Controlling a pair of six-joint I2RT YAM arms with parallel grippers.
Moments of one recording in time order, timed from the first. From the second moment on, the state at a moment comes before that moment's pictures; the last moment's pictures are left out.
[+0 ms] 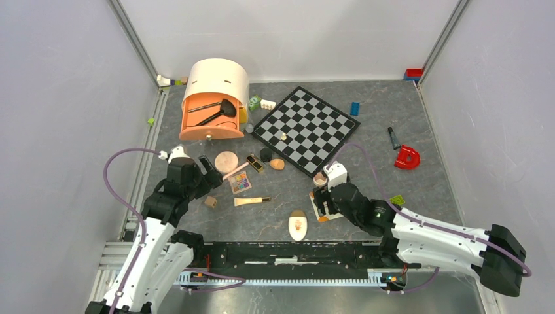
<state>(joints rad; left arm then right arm) -0.23 0.64 0.65 -0.75 -0.16 -0.66 1.05 0.86 0.42 -0.21 0.43 0.36</state>
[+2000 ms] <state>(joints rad) -0.23 0.65 0.62 -0.66 -0.07 -0.67 1.05 1.08 1.43 -0.61 0.40 0.78</state>
